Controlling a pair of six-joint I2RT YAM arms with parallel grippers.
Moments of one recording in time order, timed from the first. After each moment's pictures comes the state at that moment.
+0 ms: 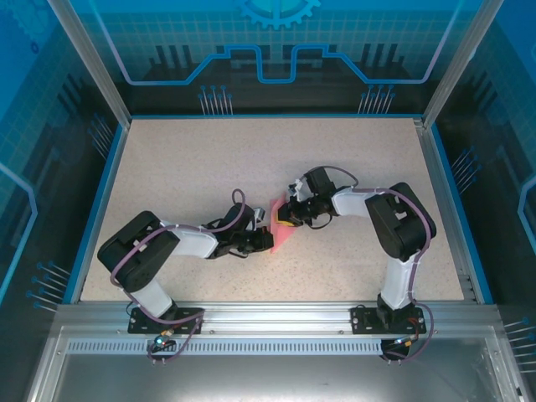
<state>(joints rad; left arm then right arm) -0.66 1.66 0.58 0.26 0.37 -0.85 0.46 1.91 1.00 -0.11 -0.78 0.70</state>
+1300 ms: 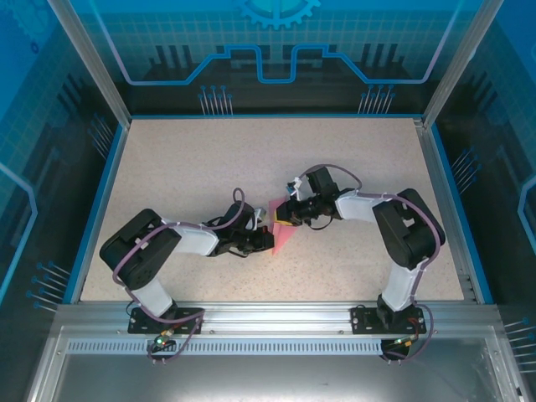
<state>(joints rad) -0.64 1.69 0.60 0.24 0.45 -0.87 0.48 1.84 0.95 -0.05 -0.84 0.70</state>
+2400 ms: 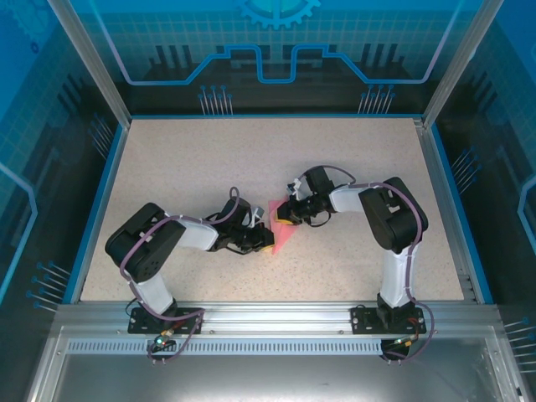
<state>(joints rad) -0.58 1.74 0.62 0.26 0.59 -0.96 0.44 2.00 1.04 -0.09 -0.84 0.66</state>
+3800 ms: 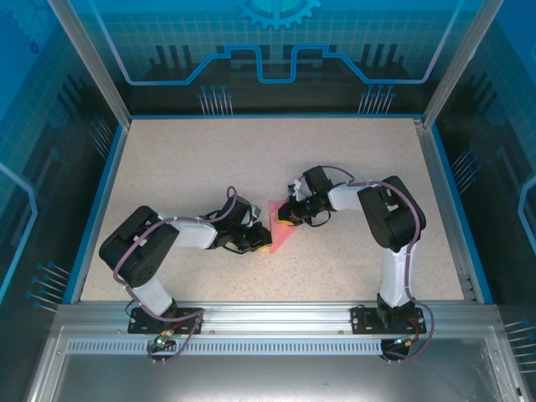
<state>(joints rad) -0.58 1.69 0.65 0.09 0.51 -0.95 0.44 2.02 1.07 -0.16 -0.79 0.63</state>
